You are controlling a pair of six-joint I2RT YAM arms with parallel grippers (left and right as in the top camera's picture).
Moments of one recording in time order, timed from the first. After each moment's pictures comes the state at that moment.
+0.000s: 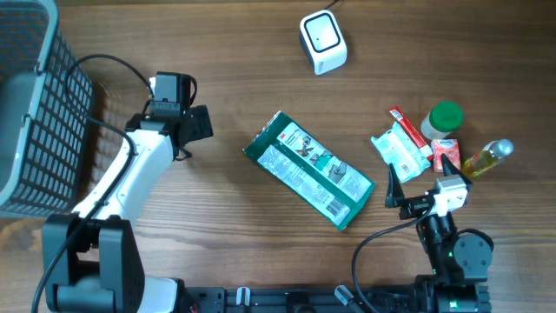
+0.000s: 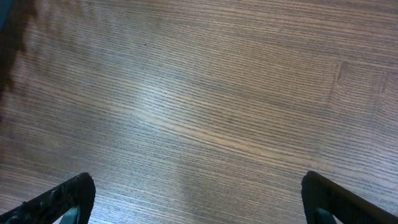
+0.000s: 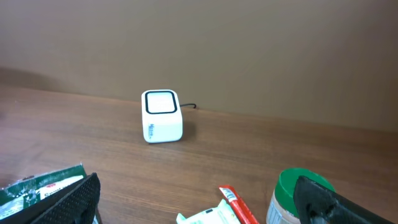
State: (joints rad) left arm -0.11 1.61 1.02 -0.52 -0.26 -0.29; right arm -0.01 0.01 0.01 0.01 -0.19 -0.06
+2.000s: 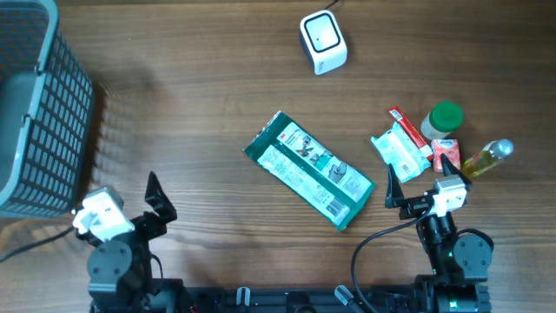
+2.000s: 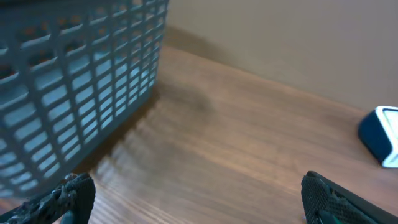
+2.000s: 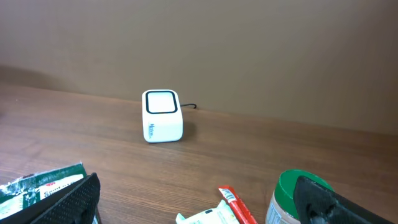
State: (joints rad) left arm -0.04 0.12 0.49 -0.67 -0.34 -0.29; right arm -0.01 0.01 0.01 0.01 -0.19 -0.07
